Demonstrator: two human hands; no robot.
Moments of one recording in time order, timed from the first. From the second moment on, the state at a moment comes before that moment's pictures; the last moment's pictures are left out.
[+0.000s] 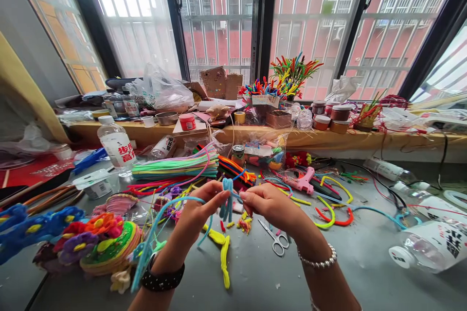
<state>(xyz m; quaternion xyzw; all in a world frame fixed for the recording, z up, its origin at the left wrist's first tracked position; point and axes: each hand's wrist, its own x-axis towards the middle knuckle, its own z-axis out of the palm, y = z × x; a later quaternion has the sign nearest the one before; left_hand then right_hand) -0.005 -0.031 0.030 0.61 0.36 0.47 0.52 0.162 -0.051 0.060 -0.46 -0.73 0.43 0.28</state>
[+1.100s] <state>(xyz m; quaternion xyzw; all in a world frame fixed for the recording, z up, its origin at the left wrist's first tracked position) -0.004 -0.027 0.026 0.70 0.36 0.44 0.43 0.147 -0.047 0.052 -0.52 -0.67 0.31 0.43</state>
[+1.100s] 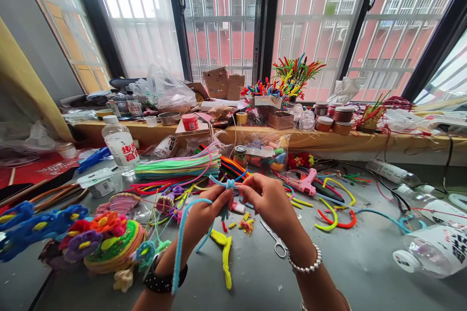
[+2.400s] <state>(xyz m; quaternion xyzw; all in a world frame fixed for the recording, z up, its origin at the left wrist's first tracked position) -0.001 -0.026 0.024 0.69 0.37 0.45 0.42 0.135 -0.039 0.040 -0.40 -0.56 0.50 0.53</state>
